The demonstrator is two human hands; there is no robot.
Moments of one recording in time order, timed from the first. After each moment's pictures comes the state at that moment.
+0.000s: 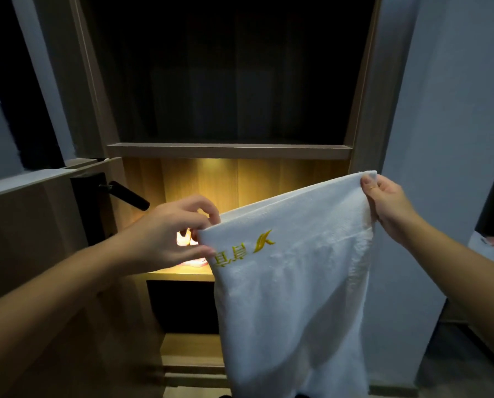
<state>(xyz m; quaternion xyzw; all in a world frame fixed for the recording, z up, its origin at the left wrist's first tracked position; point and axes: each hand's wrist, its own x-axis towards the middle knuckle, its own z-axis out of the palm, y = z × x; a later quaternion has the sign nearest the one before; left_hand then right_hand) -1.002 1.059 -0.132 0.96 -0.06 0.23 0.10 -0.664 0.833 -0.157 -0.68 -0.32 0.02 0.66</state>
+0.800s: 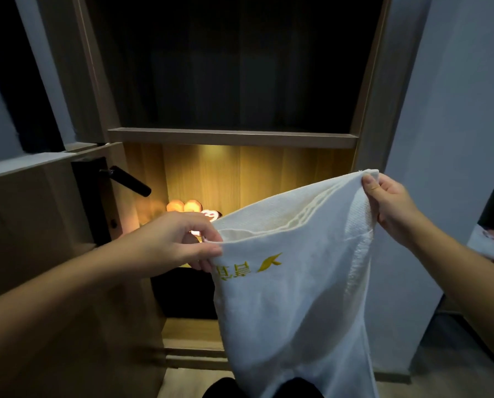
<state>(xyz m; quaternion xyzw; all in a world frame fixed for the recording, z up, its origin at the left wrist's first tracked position) -1.007 1.041 -0.149 0.92 0.03 0.14 0.37 -0.684 0.827 -0.169 -0.66 -0.34 0.07 0.67</state>
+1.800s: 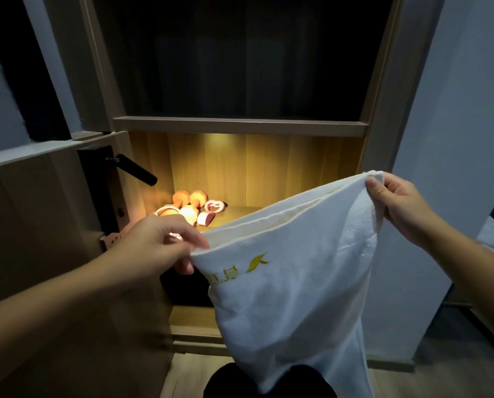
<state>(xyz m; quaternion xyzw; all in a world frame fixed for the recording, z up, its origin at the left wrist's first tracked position) -1.032 1.039 -0.174 0.88 0.16 0.23 0.38 -0.697 0.817 -0.181 -0.66 -0.42 0.07 0.61</state>
